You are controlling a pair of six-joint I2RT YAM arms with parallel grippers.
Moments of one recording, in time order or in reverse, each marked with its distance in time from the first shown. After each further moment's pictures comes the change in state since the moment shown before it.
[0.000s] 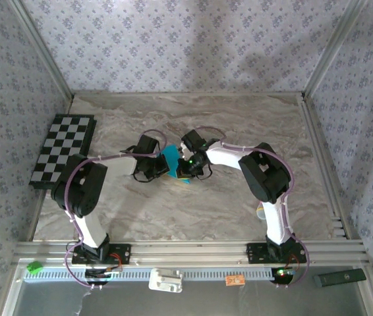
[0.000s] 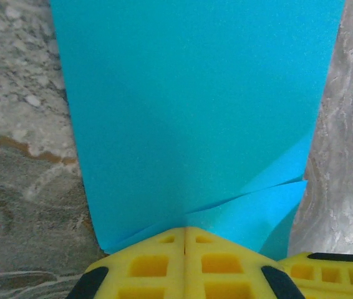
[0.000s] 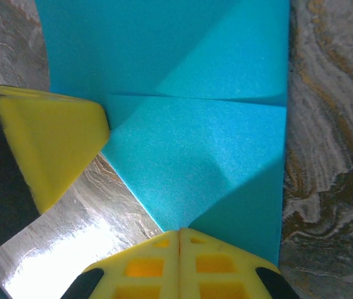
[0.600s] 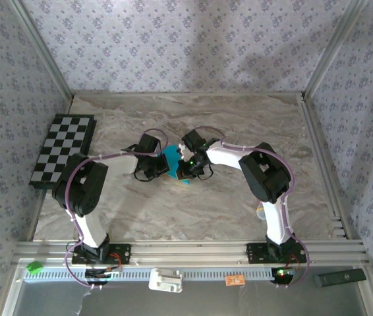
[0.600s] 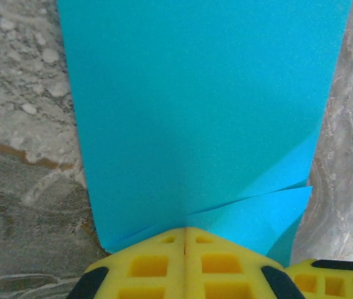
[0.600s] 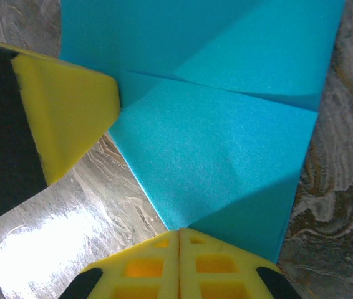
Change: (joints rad) left arm -0.002 0.013 0.031 -0.047 -0.021 0.034; right arm -0.004 0.000 0.002 -0.026 -0.019 -0.128
